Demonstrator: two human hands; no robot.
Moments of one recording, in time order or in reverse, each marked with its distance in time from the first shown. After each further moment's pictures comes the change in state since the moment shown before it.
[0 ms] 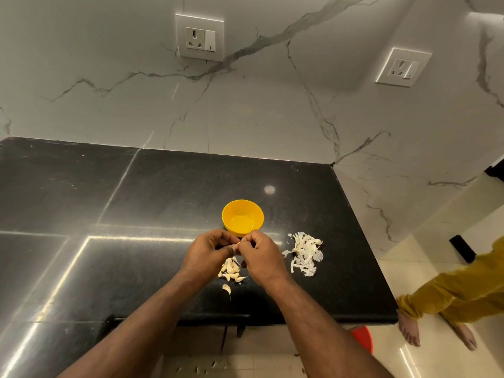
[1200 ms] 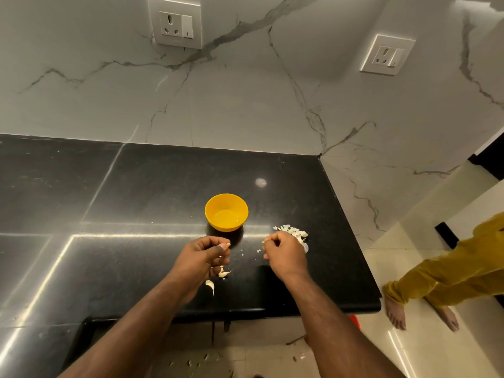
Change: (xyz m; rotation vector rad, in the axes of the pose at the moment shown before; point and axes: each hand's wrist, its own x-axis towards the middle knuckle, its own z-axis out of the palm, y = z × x) left_hand -0.009 -0.006 0.023 -0.410 -0.039 -0.320; right_hand 0.012 0.054 -0.055 -0.071 0.182 0.183
